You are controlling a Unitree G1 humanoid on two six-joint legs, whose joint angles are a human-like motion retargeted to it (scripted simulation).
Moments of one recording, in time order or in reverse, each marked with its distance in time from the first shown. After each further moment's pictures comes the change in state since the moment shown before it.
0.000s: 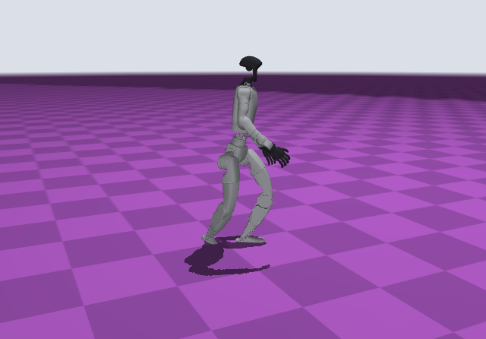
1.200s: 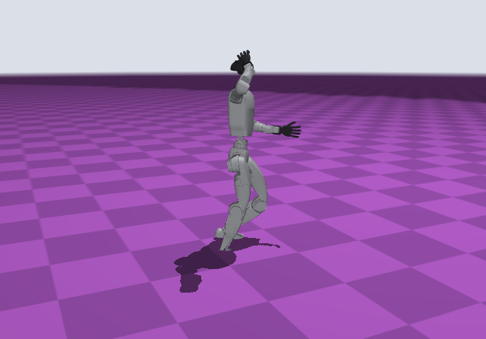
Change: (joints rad) left arm 0.025 0.050 0.089 -0.635 -0.519 -0.075 0.215; right arm -1.335 -1.011 -0.037 -1.214 0.574 -0.388 -0.504; waist -0.428 0.286 0.057; left_leg 0.232 0.342 -0.263 0.309 0.000 -0.273; right_leg 0.082 0.400 0.448 -0.257 0.165 0.018
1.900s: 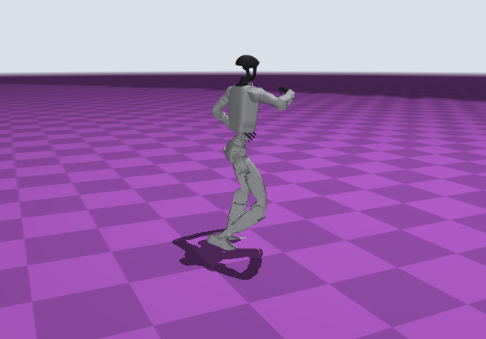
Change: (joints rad) left arm 0.211 0.277 -0.043 0.099 0.326 0.027 -0.232; right arm 0.883 0.139 0.087 0.086 -0.137 0.338 0.638; waist 0.257 -0.449 -0.074; left_leg -0.026 -0.937 -0.176 -0.718 0.184 0.269; right_leg -0.554 -0.756 -0.169 0.969 -0.127 0.124
